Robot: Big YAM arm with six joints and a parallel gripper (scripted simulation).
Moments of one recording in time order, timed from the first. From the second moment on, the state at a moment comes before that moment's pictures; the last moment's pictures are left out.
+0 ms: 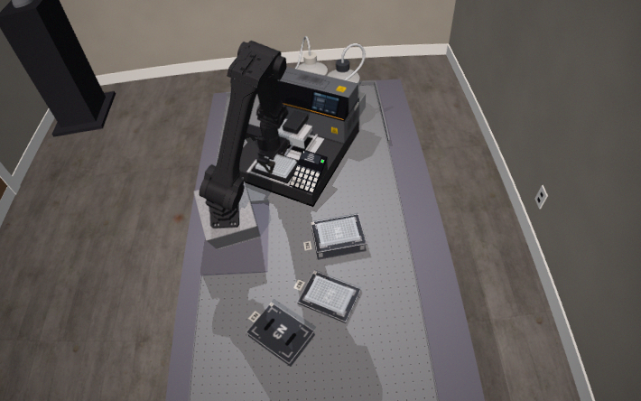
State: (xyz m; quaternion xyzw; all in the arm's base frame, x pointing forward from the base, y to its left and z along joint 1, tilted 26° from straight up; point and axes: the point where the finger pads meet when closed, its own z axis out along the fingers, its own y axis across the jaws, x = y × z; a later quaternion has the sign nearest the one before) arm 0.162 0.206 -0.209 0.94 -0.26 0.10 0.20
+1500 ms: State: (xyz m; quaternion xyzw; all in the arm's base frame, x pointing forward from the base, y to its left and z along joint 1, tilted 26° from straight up) arm 0.160 0.213 -0.192 0.94 -0.25 0.10 0.20
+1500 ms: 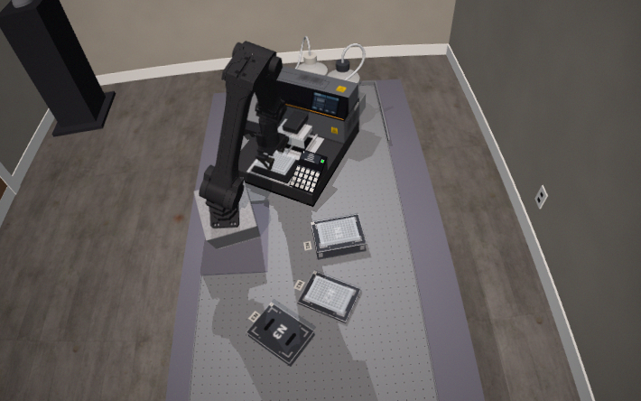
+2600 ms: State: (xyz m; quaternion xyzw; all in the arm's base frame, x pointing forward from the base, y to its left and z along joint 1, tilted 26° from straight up) arm 0.156 0.235 -0.149 0.94 -0.25 0.10 0.20
